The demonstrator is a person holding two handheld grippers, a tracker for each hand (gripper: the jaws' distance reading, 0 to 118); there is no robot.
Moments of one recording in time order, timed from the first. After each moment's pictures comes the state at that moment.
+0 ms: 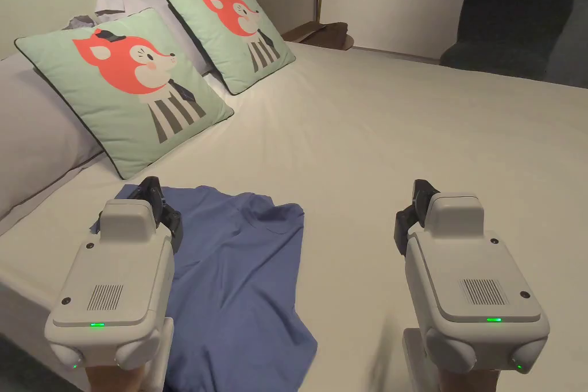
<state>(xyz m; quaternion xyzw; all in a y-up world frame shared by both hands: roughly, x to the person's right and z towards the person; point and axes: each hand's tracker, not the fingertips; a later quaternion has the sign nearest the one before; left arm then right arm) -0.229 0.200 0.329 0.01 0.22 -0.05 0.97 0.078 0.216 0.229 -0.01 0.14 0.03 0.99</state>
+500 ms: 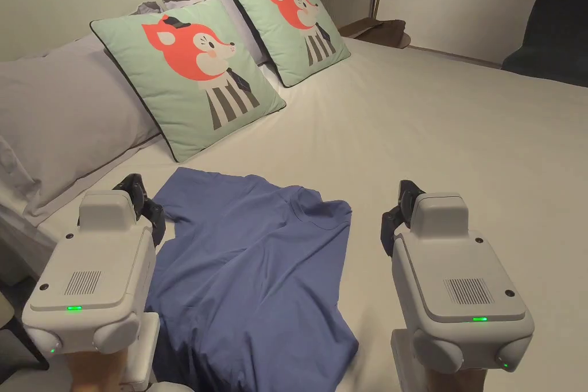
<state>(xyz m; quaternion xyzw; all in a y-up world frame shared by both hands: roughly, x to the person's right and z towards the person) -0.283 0.203 0.358 -0.02 0.28 -0.02 0.96 0.025 0.209 0.232 -0.02 0.21 0.03 0.98</state>
